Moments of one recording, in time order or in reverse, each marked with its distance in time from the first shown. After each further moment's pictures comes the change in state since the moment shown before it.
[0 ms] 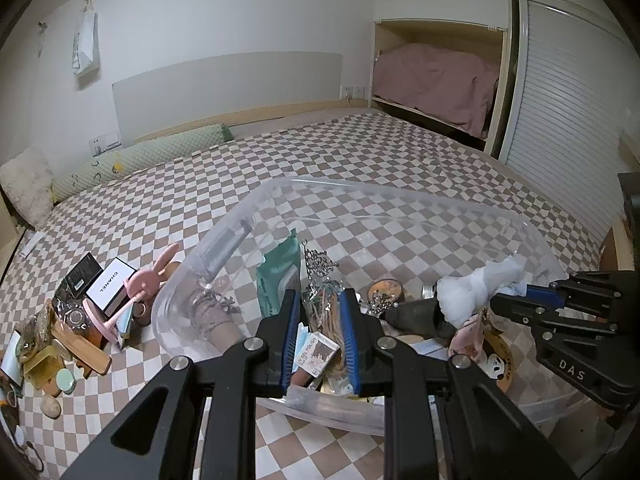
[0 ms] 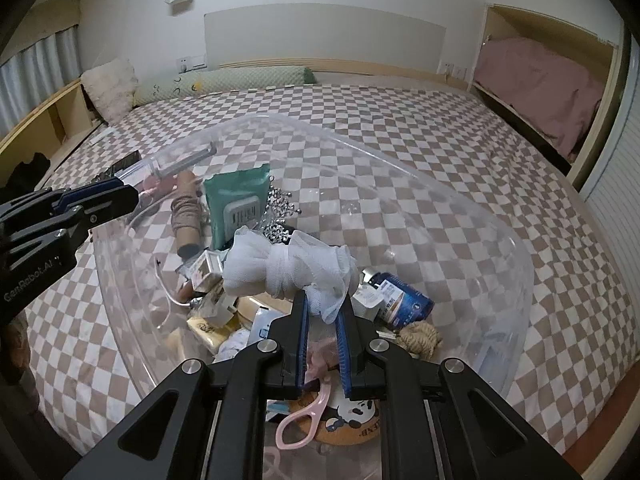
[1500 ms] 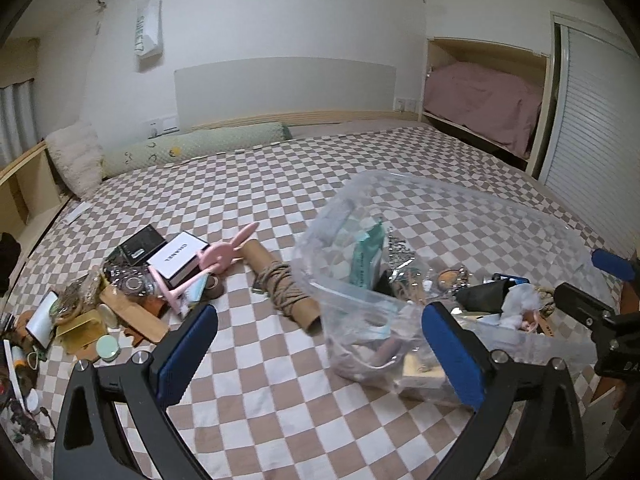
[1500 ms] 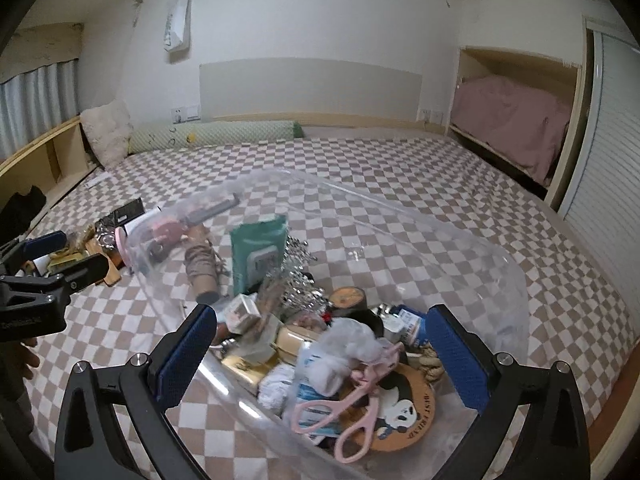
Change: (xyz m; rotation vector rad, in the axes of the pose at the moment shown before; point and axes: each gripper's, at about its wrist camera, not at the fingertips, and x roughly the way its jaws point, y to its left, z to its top) left arm -0.049 0.084 -0.043 -0.090 -0.050 0.139; right arm -0.042 0.055 -0.011 0.042 -0.230 -0.080
